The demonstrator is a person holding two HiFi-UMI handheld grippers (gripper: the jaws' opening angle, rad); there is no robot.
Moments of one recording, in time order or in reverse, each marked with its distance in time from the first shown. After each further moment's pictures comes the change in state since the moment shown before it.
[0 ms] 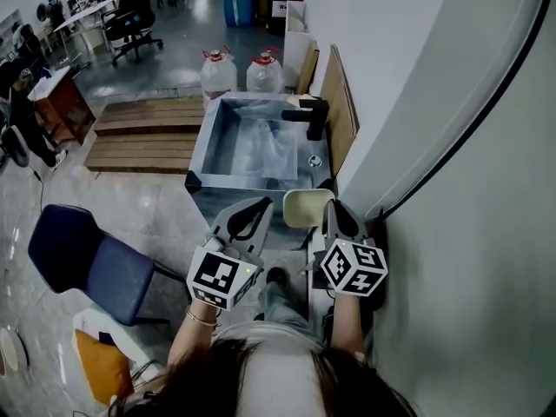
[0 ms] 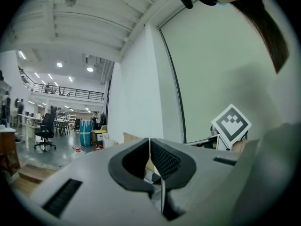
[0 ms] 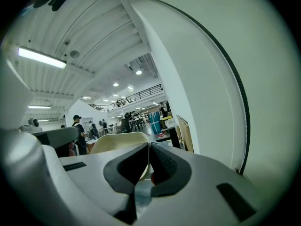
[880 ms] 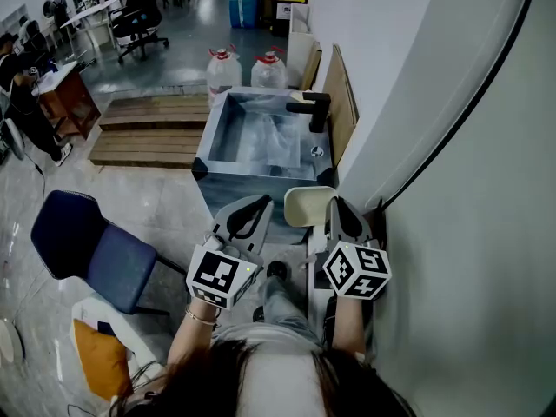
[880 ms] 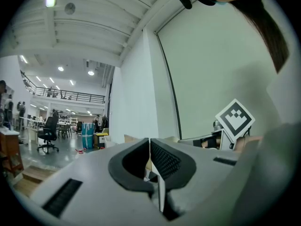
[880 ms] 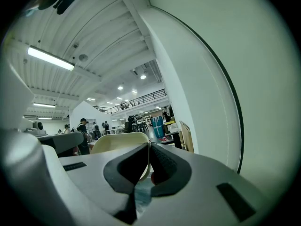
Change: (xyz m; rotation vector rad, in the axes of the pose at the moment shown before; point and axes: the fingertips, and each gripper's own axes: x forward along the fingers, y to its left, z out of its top) left arm -0.053 -0.028 0.007 0.027 -0.022 0.025; right arm -0.061 0.029 0.006 -0.042 -0.060 0.032
